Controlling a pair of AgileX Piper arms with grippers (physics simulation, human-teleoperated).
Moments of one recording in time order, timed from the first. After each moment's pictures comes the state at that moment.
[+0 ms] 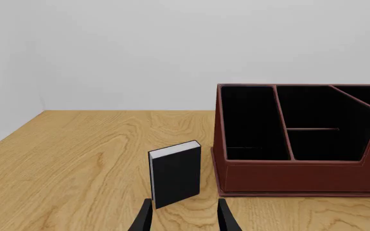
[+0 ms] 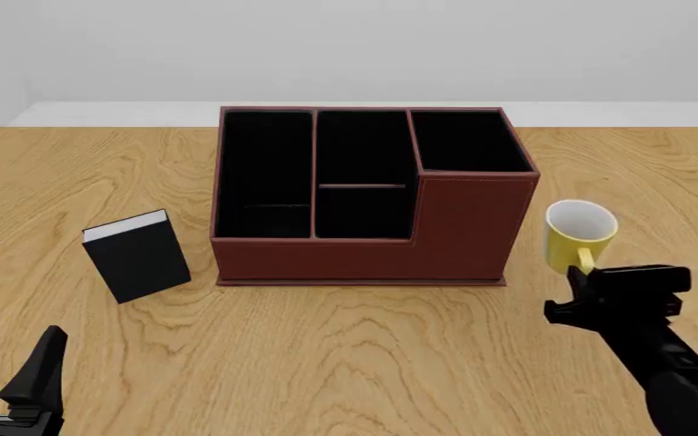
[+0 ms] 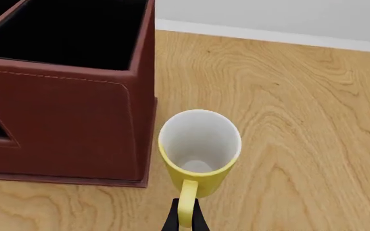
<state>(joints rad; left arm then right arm) 0.00 0.00 -0.01 0.01 0.00 -0.03 1.44 -0.26 -0.77 -0.11</state>
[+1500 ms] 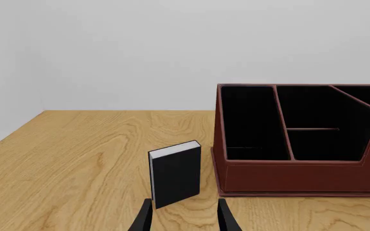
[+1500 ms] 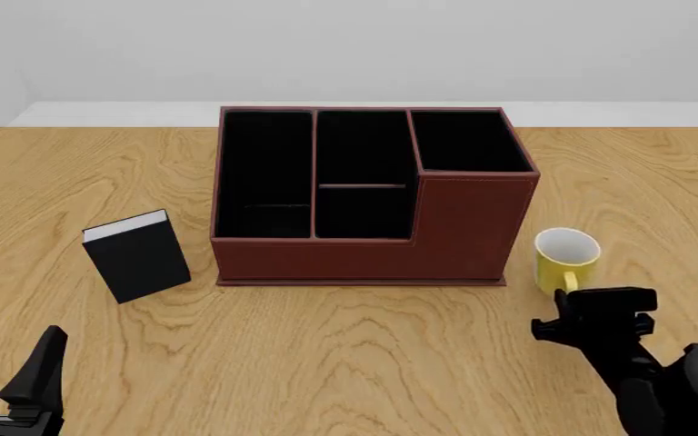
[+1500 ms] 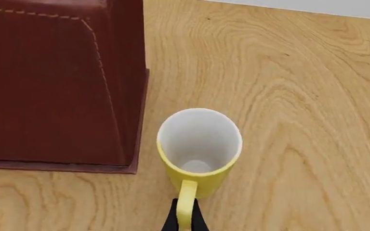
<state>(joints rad) 0.00 0.00 -0.01 0.01 0.00 -0.05 1.81 -0.27 -1.06 -0.12</state>
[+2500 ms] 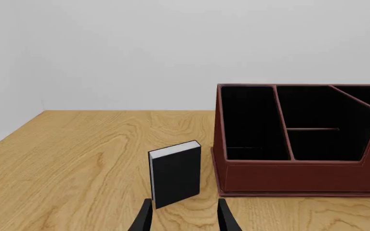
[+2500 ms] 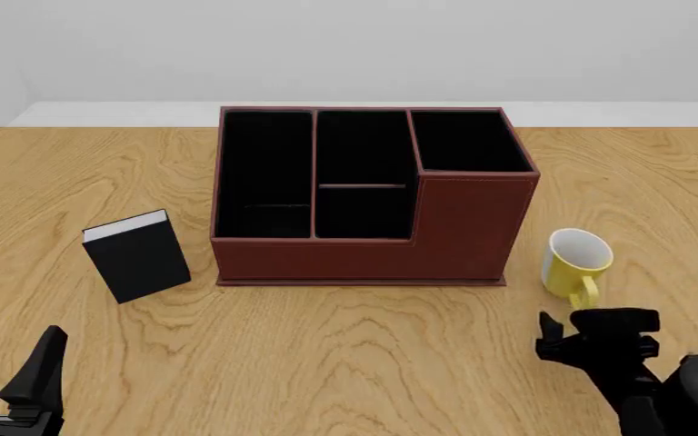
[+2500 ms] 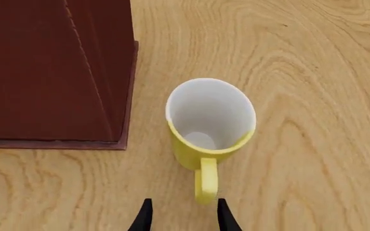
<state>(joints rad) 0.00 0.00 -0.01 0.01 0.00 -0.09 1.90 -0.22 -1.14 -0.12</state>
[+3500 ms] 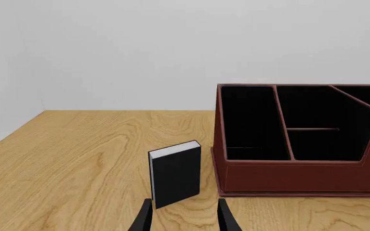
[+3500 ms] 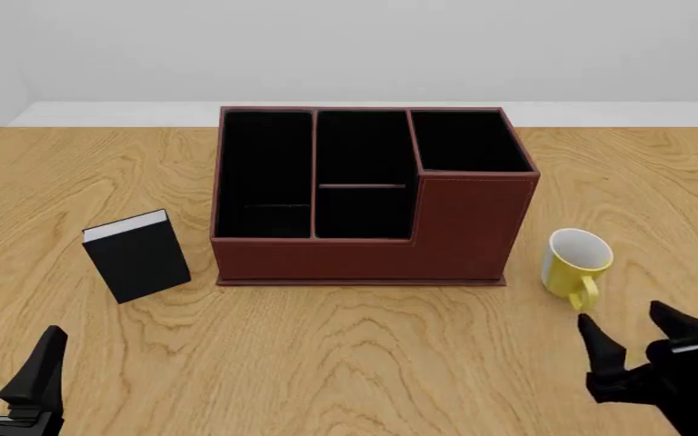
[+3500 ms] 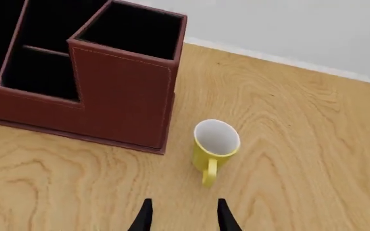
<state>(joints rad) 0.00 0.00 -0.01 0.01 0.00 0.04 0.58 -0.11 -0.13 -0.19</state>
